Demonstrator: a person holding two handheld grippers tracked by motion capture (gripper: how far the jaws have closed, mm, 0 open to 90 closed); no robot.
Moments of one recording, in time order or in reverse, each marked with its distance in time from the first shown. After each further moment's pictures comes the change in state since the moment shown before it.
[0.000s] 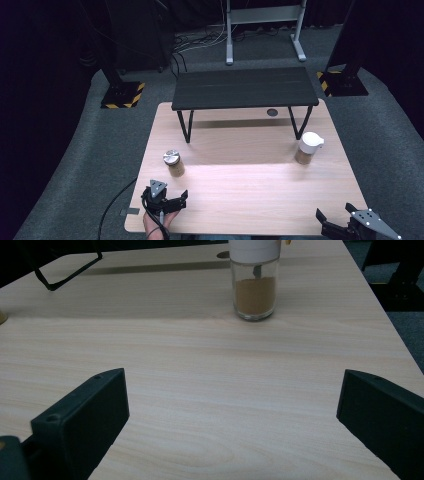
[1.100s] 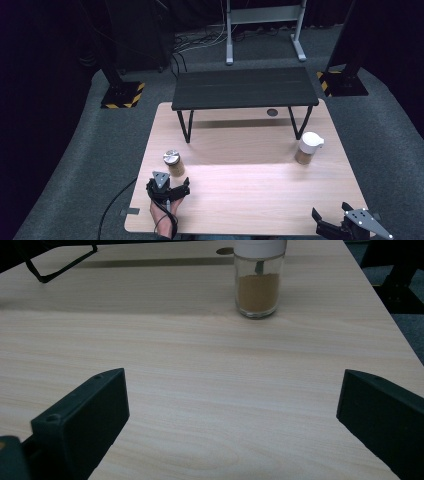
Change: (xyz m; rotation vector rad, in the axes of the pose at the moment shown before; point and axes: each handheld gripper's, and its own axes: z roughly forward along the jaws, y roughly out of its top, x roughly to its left) left arm -0.013 -0.002 0.040 -0.117 0.112 -0.054; right arm 0.012 -0.002 0.008 0.009 -0.021 -0.025
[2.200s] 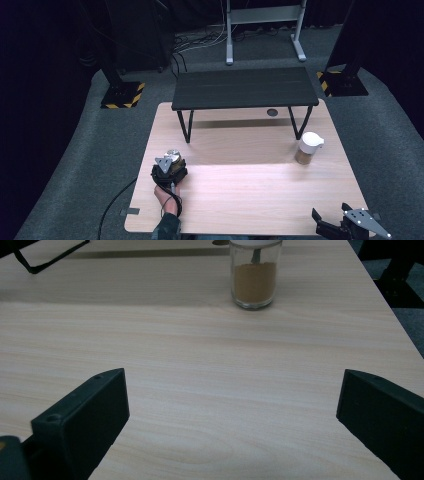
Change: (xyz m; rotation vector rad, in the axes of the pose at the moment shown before) left arm 0.000 0.004 0.045 -0.101 0.063 -0.012; right arm 0.001 -0.001 0.005 0.028 -0.018 -0.005
